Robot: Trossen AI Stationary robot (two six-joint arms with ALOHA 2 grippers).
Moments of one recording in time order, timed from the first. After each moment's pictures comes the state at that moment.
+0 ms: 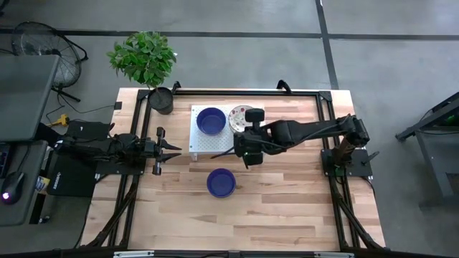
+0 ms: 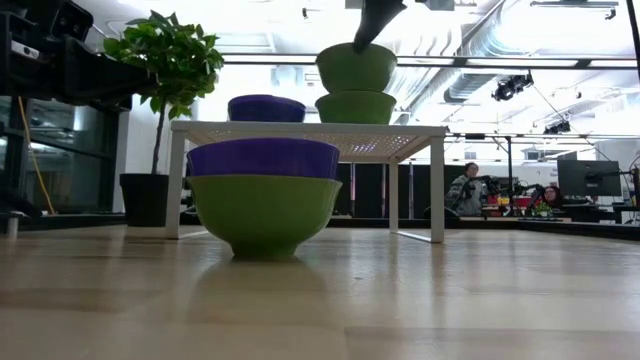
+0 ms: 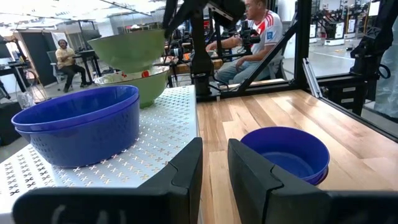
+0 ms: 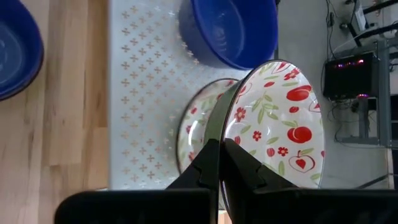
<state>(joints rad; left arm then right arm) -0.13 0.01 0.01 0.02 -0.12 0.13 0.15 1.80 1.85 -1.19 0.62 -0.09</state>
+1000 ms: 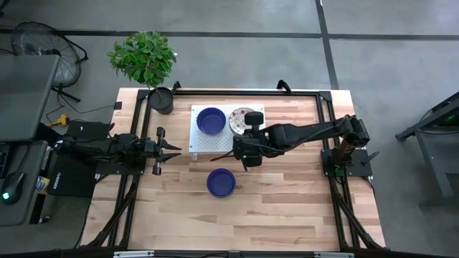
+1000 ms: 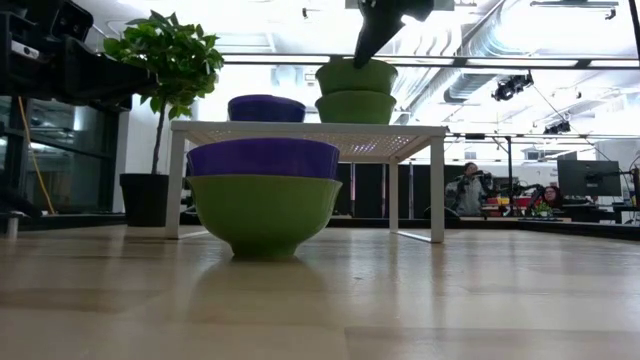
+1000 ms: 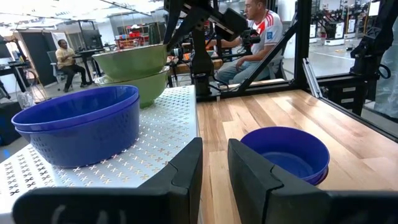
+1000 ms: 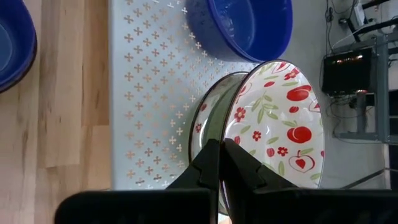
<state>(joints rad) -0.13 0.01 0.01 0.02 -0.12 0.13 0.15 1.80 1.77 -1.13 0.64 -0.08</state>
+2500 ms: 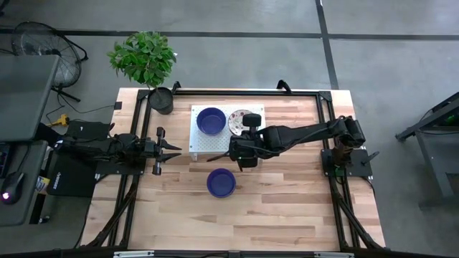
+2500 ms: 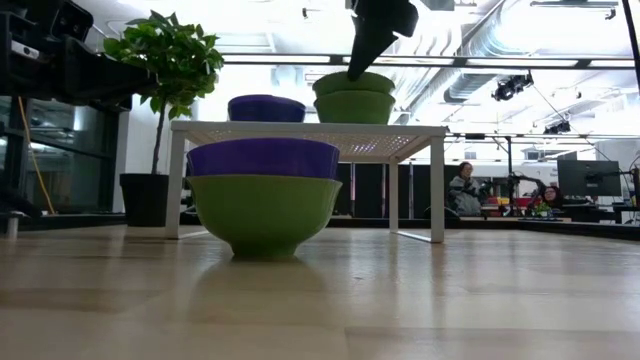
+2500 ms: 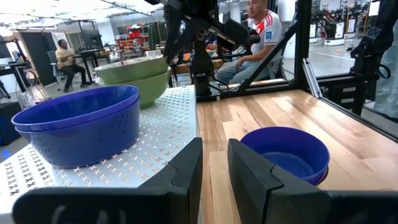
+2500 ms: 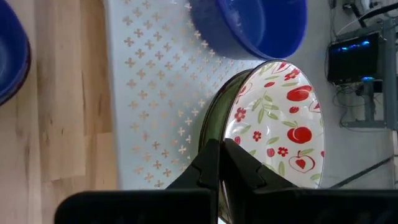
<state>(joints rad) -0.13 0.01 0.01 0.02 -0.12 0.13 0.14 1.85 1.77 -1.11 0.64 -0.02</state>
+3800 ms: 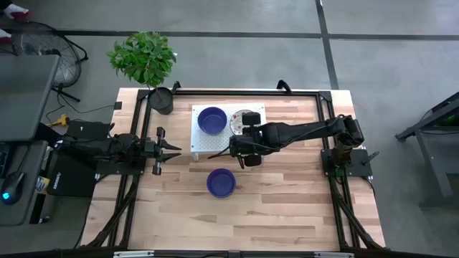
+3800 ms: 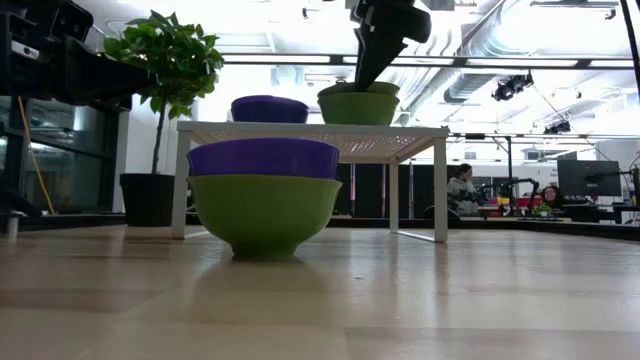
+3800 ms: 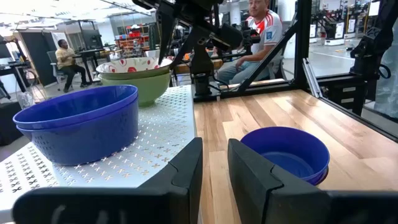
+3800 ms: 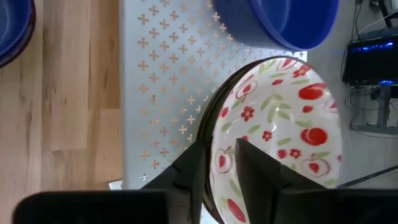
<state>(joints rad) -0.13 0.01 0.01 0.02 -0.12 0.13 0.11 1.86 1.78 -1.17 0.55 -0.08</state>
